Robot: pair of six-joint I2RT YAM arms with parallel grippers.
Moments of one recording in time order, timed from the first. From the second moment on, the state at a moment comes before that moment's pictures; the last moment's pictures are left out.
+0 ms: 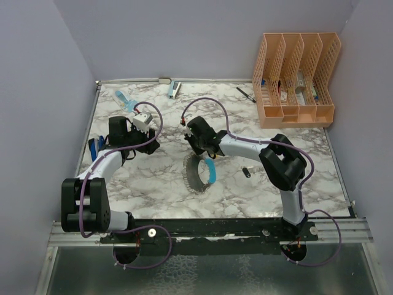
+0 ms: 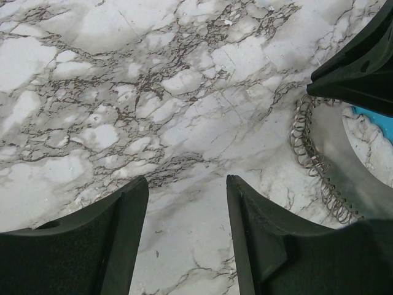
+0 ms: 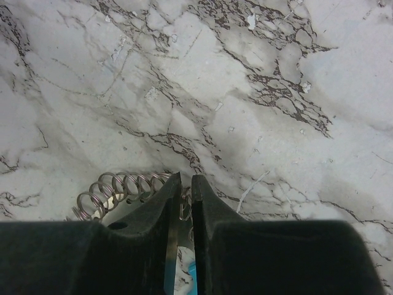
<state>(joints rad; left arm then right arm) 0.01 1.36 0.72 -0.06 0.59 0.19 0.83 2.02 1.38 -0.17 0.12 0.08</state>
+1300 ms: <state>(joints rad) 0.03 1.36 0.72 -0.06 0.60 0.19 0.83 2.02 1.35 -0.18 0.14 0.11</state>
